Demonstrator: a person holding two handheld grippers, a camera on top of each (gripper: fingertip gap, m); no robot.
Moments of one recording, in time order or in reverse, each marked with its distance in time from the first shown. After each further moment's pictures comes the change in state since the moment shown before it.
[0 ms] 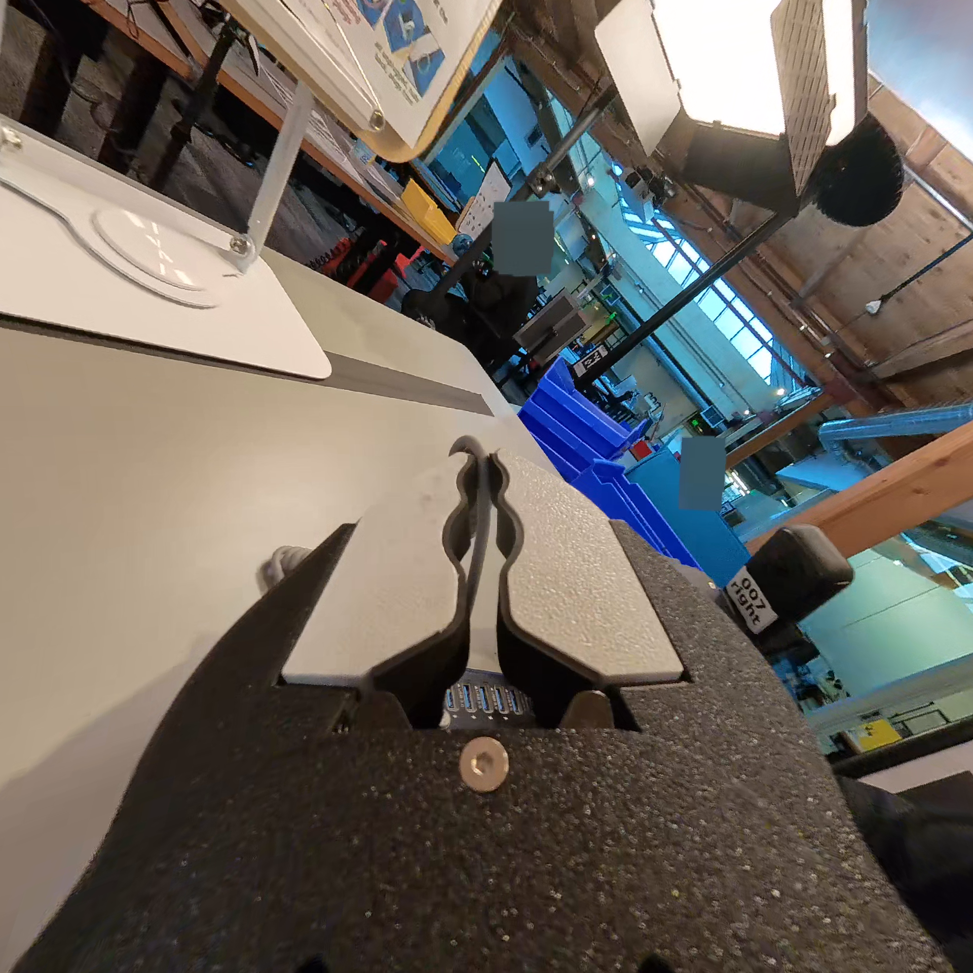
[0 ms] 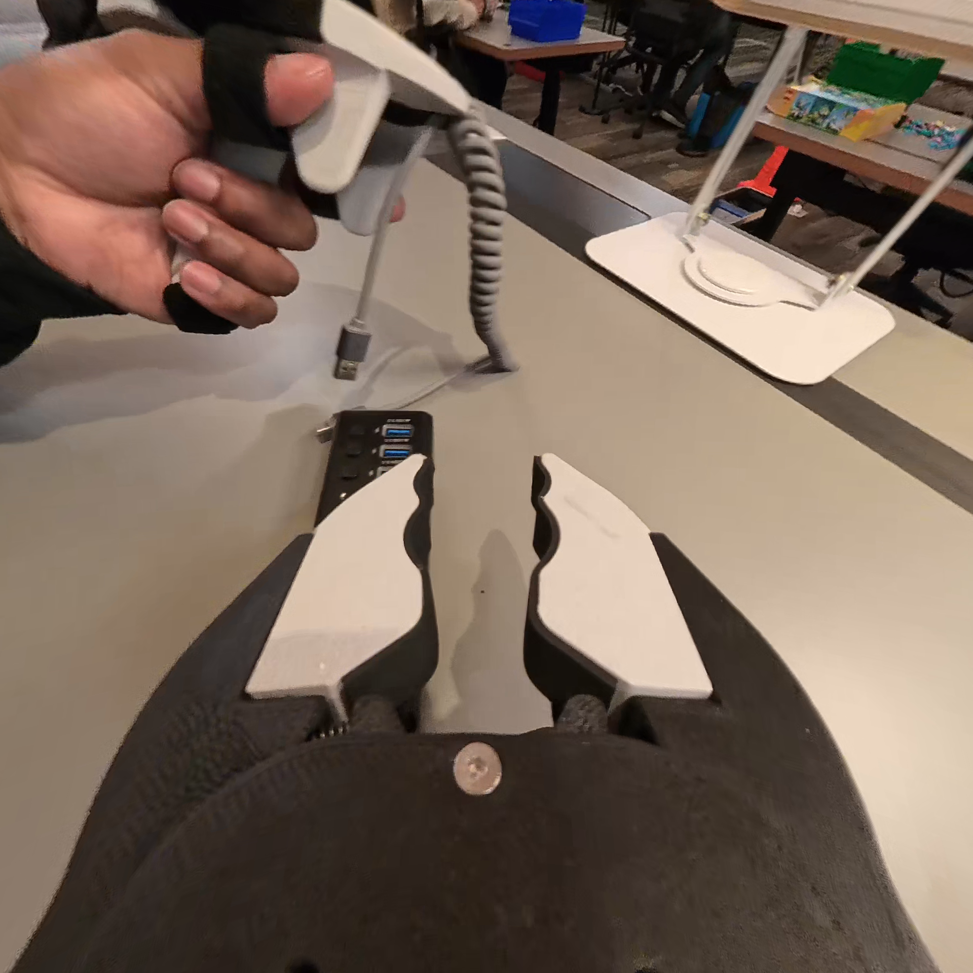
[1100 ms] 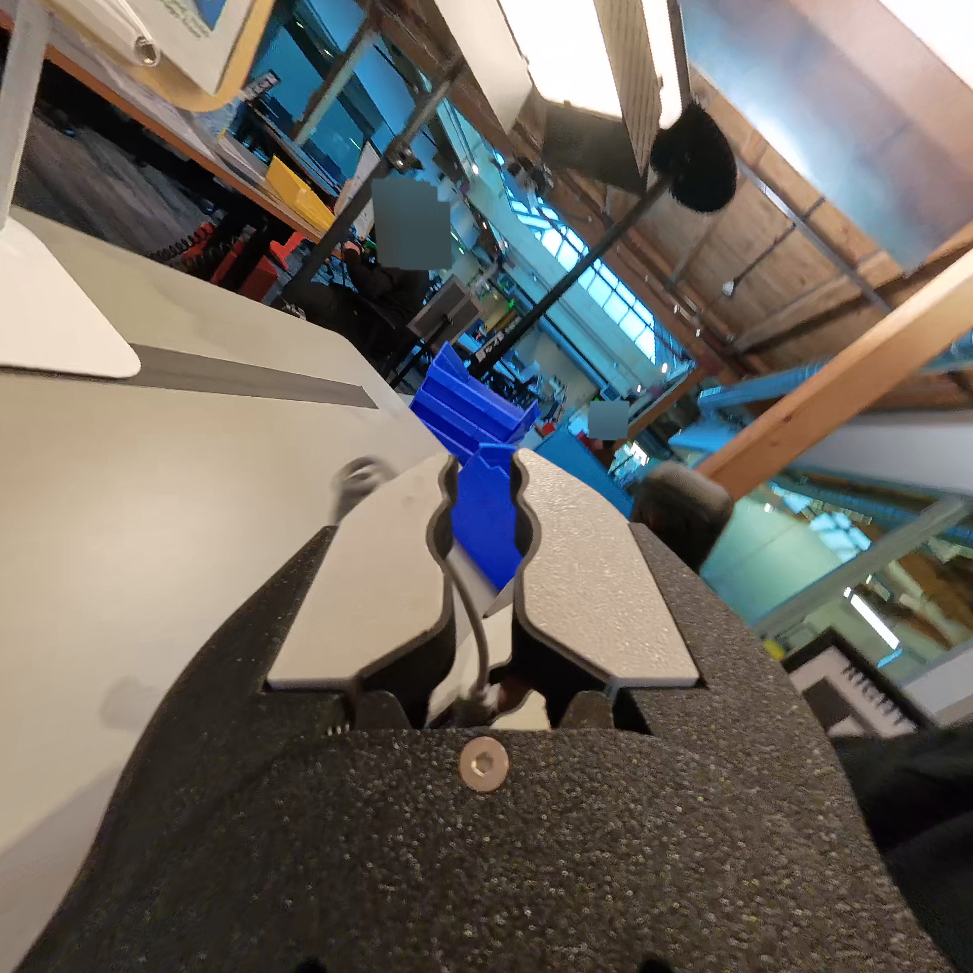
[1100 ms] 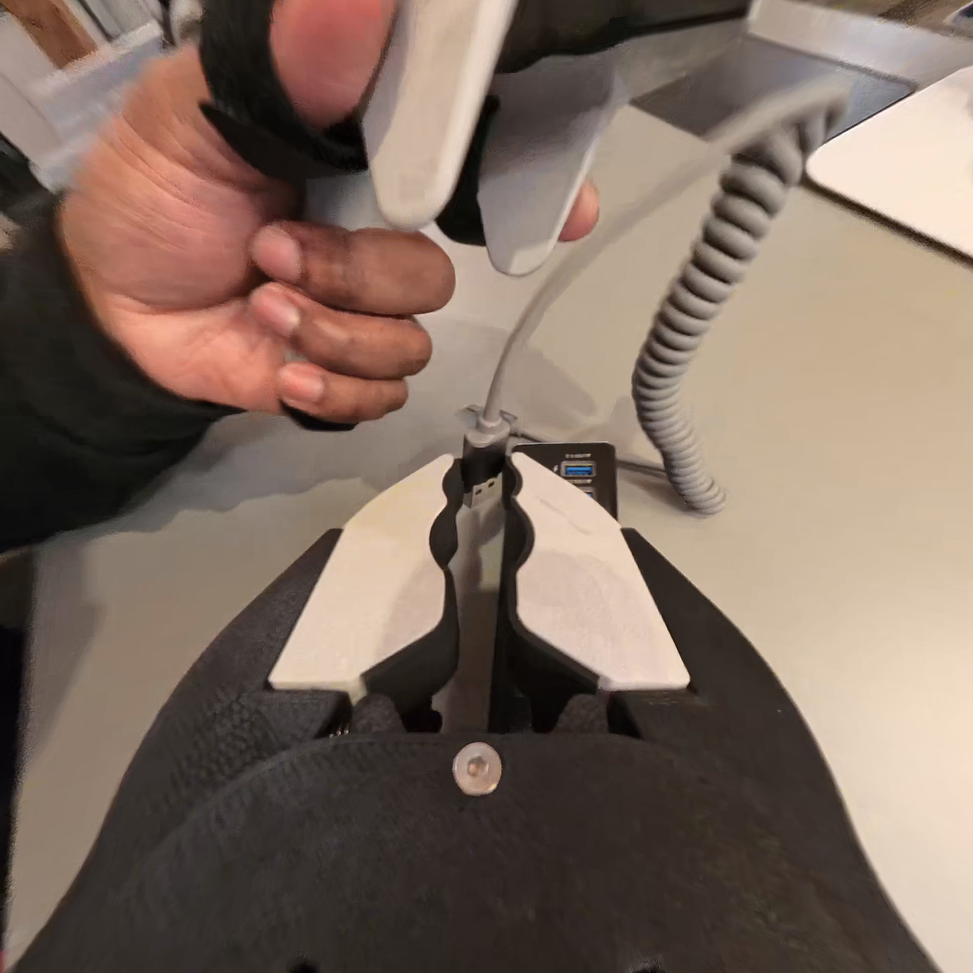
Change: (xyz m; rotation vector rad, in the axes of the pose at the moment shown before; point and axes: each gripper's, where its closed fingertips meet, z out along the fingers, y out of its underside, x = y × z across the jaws) left arm 0.070 0.016 0.010 -0.022 0.223 -0.007; right arm -0.073 -0.019 0.022 -0.142 -0.262 0.197
